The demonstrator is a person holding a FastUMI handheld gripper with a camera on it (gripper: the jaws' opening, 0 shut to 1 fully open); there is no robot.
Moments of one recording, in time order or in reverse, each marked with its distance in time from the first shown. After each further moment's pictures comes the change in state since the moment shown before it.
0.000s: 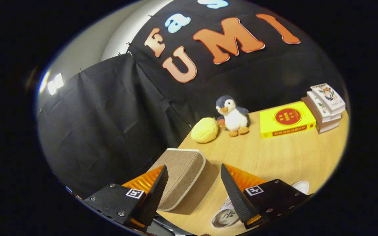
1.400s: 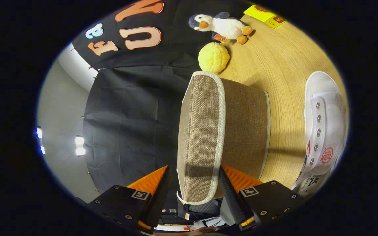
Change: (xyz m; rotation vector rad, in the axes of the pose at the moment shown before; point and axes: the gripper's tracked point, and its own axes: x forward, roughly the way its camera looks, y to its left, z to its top) arm 0.056 0.061 -0.106 0.634 0.432 0.385
